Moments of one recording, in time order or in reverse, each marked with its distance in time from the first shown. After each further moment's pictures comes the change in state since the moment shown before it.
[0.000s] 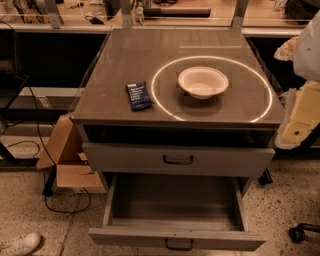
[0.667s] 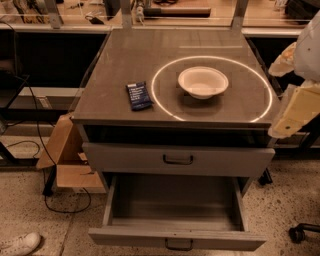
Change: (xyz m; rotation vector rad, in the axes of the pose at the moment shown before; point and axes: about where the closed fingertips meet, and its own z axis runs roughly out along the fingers) arm 0.000 0.000 0.000 0.000 0.000 0.000
